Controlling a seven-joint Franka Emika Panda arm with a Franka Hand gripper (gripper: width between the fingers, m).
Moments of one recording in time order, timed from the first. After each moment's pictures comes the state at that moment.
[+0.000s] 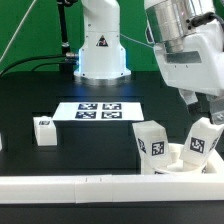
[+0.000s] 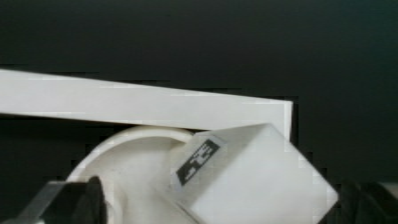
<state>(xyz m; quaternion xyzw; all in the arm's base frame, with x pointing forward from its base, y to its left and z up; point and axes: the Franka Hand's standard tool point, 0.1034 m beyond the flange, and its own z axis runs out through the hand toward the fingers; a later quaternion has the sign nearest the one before) 0.626 0.122 0.097 -0.76 0.63 0.01 0.17</state>
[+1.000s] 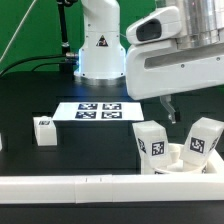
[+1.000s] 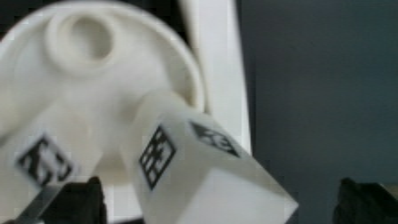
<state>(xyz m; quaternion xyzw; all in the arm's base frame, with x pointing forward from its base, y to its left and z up) 0.631 0.117 0.097 -0.99 -0.05 -0.03 0.08</state>
